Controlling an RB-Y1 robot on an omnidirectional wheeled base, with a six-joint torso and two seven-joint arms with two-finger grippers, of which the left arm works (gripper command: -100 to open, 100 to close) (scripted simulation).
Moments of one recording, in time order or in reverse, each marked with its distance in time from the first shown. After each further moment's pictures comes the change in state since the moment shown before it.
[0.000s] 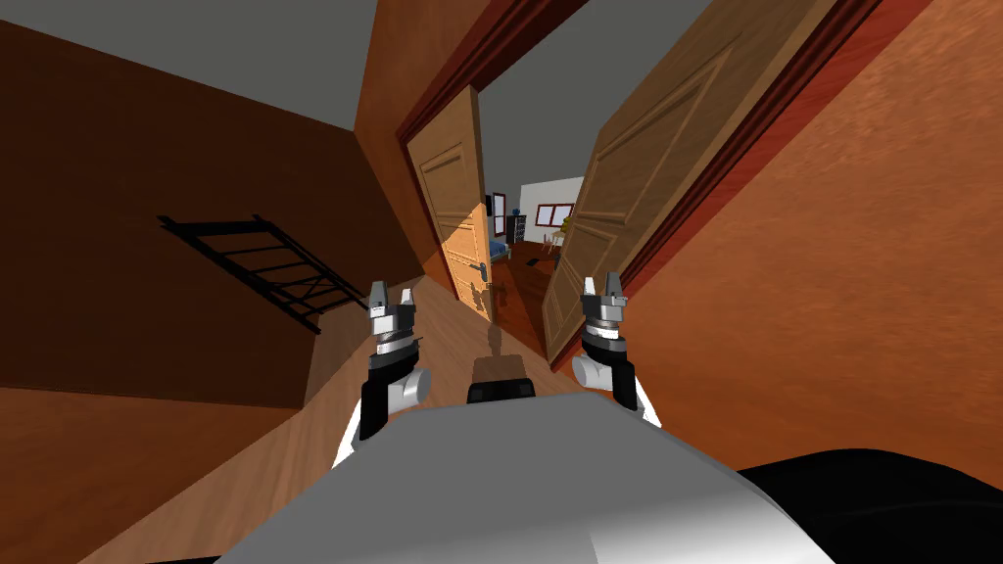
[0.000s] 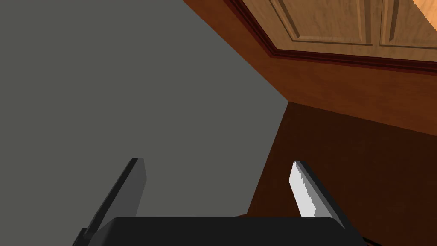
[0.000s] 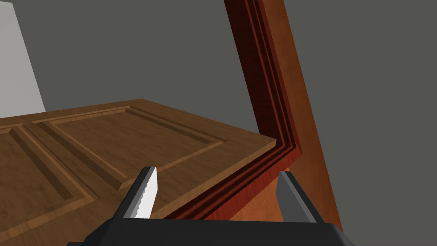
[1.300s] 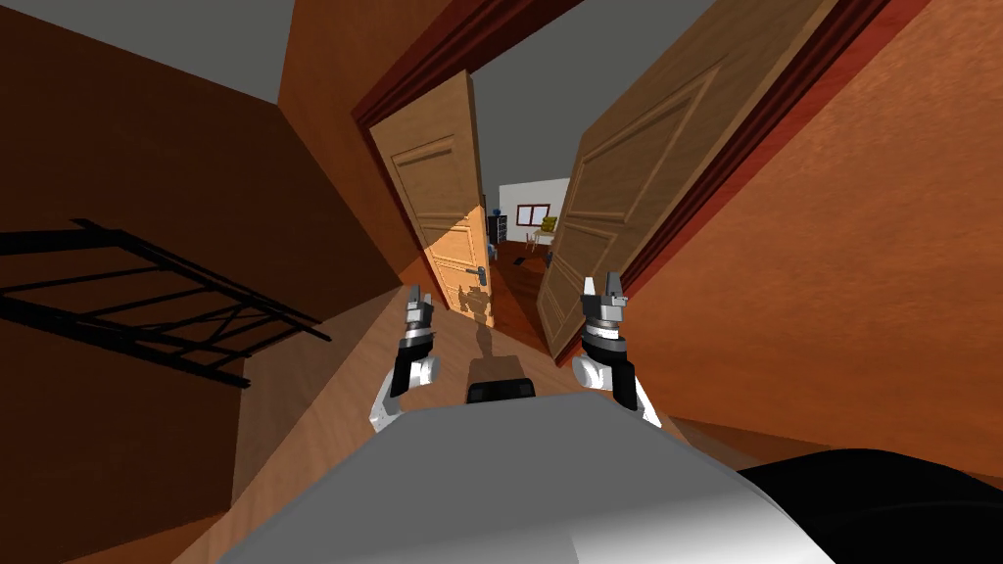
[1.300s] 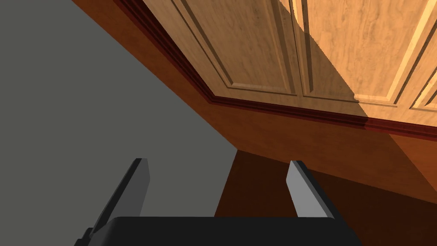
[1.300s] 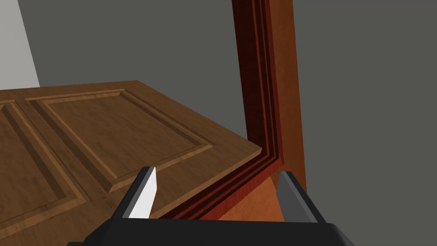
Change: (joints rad) arm -0.183 0.066 0.029 0.307 0.008 0.030 0.003
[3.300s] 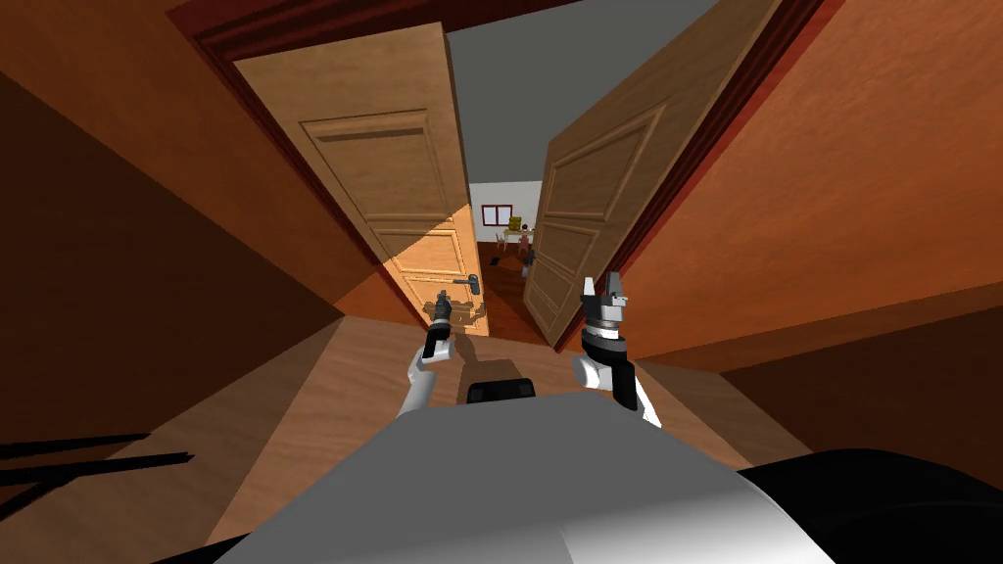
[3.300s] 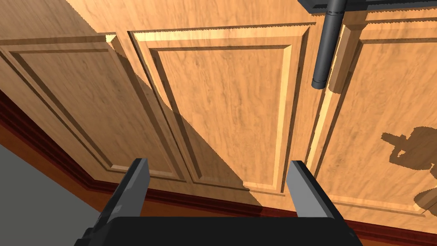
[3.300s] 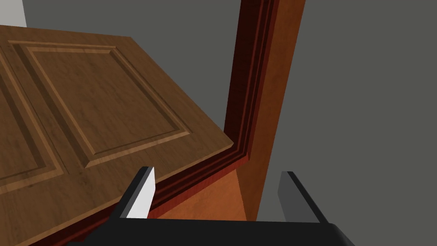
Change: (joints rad) arm -0.335 0.016 0.049 0.568 0.011 0.054 -0.001
